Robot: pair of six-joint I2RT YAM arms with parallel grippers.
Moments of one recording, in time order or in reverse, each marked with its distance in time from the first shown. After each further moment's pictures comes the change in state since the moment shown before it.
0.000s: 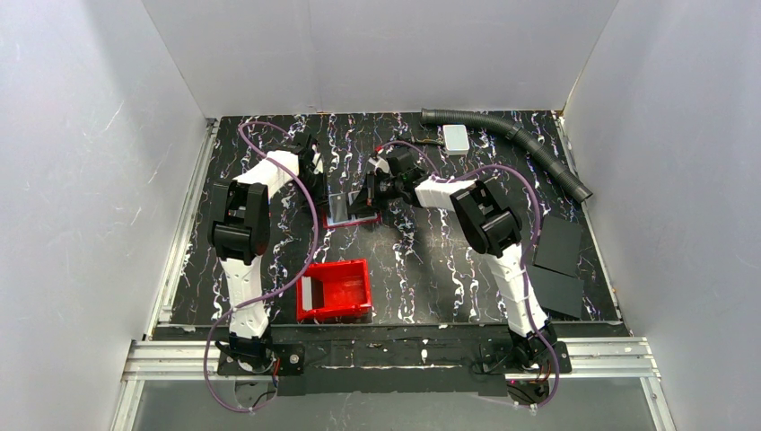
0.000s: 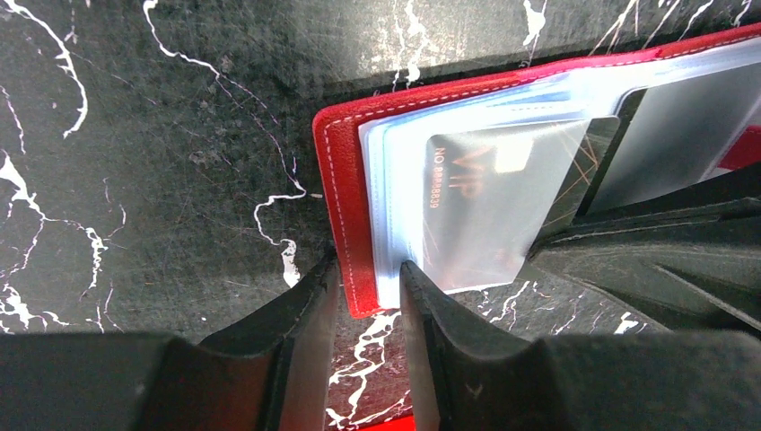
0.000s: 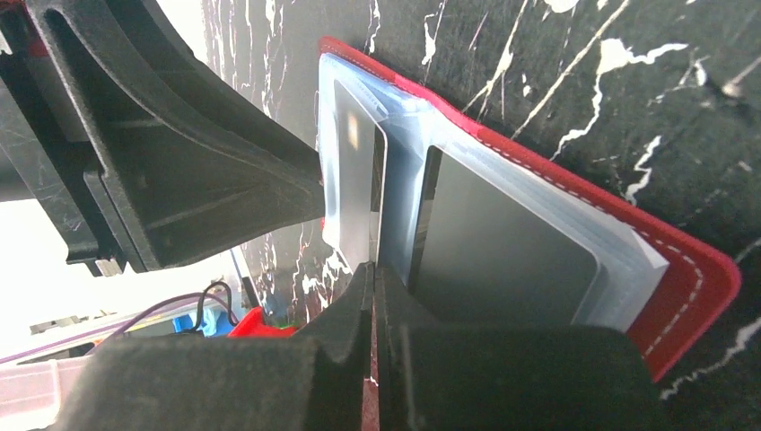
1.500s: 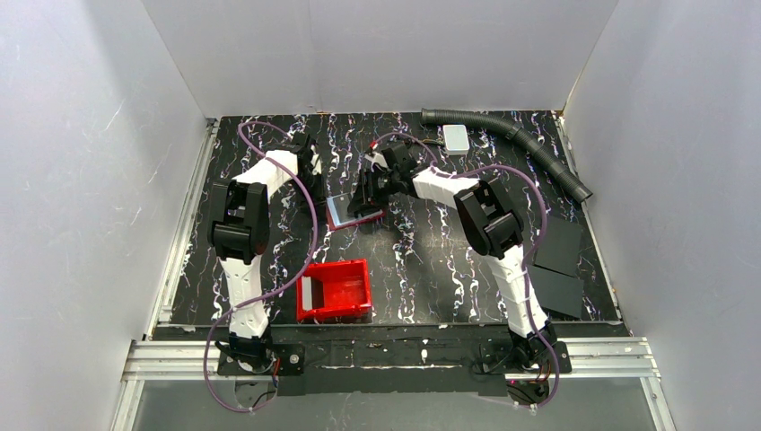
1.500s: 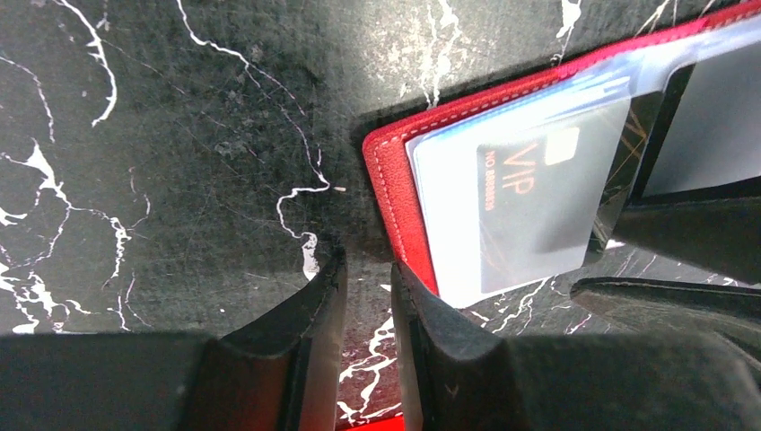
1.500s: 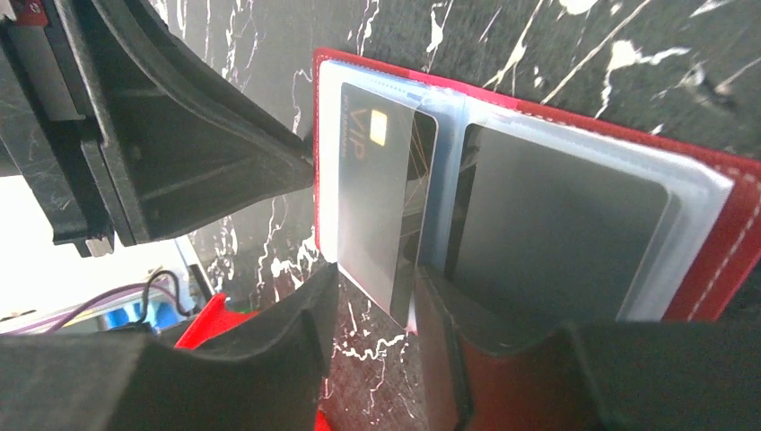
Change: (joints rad) left arm 0.009 0.003 0.006 -0.027 -0.024 0.017; right arm 0.006 -0.023 0.101 -0.262 0.062 -0.184
